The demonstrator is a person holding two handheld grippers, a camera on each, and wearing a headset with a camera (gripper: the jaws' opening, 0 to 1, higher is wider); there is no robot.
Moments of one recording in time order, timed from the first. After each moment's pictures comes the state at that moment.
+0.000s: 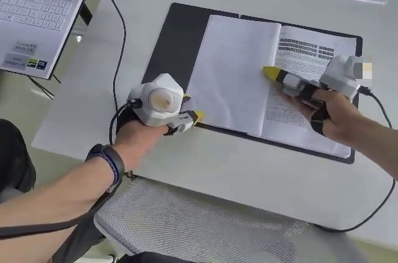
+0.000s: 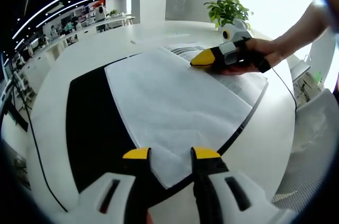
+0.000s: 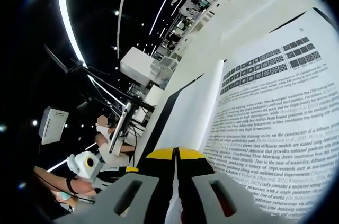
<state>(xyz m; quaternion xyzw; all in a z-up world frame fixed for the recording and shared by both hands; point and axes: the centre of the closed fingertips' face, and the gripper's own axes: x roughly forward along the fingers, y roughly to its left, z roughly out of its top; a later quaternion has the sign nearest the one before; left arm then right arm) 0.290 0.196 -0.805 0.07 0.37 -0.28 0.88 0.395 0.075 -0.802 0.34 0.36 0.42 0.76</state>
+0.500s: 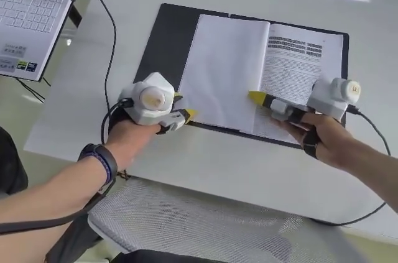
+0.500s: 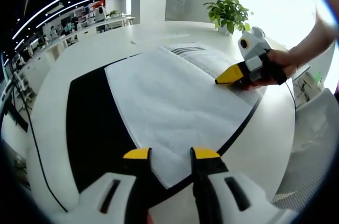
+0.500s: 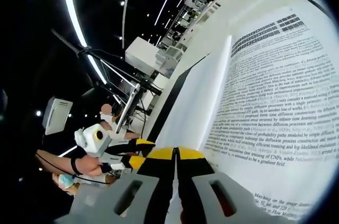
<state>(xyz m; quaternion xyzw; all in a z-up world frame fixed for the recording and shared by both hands) 0.291 0.198 -0.806 0.07 0.37 -0.28 0.88 0.318 0.084 -0.791 0.32 0.38 0.45 0.74</state>
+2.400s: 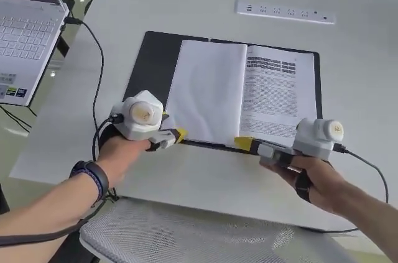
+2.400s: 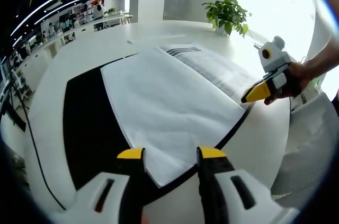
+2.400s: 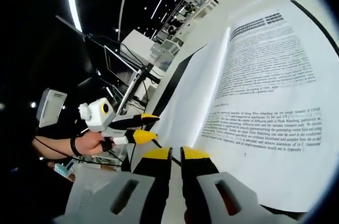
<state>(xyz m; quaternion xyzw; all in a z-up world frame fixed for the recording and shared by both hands) 0.284 0.191 -0.800 0.07 0.38 -0.30 0.87 0.258 0.057 -0.775 0.28 0.39 0.43 0.76</state>
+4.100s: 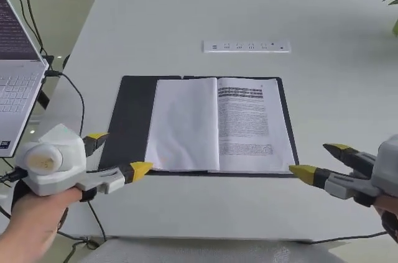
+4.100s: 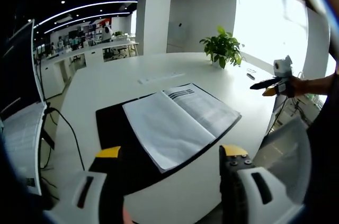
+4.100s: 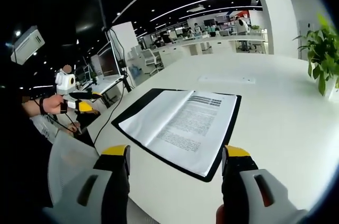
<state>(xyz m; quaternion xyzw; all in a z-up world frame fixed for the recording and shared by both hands) 0.237 0.225 -0.666 0.02 0.28 -0.29 0.92 0.228 -0.104 -0.679 0.04 0.29 0.33 0.90</state>
